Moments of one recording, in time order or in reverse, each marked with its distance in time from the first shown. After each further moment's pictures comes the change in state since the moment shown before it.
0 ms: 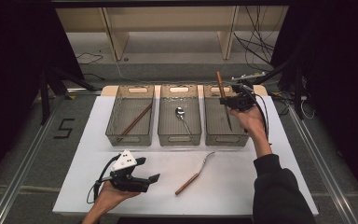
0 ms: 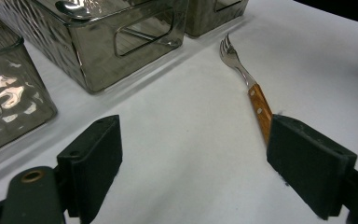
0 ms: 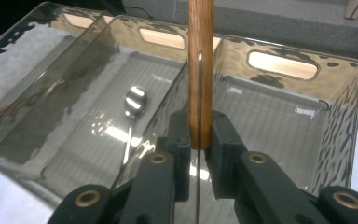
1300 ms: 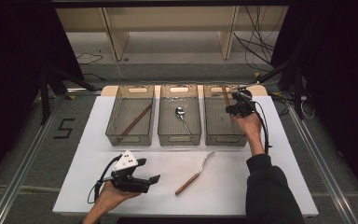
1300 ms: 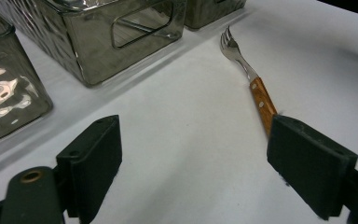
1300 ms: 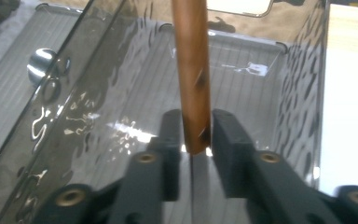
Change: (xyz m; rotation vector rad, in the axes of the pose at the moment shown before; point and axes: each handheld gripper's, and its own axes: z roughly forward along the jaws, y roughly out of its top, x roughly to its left) left arm 0.001 -0.003 0.004 0.023 -0.005 -0.005; right arm -0.031 -0.027 0.047 0.129 -0.170 0.083
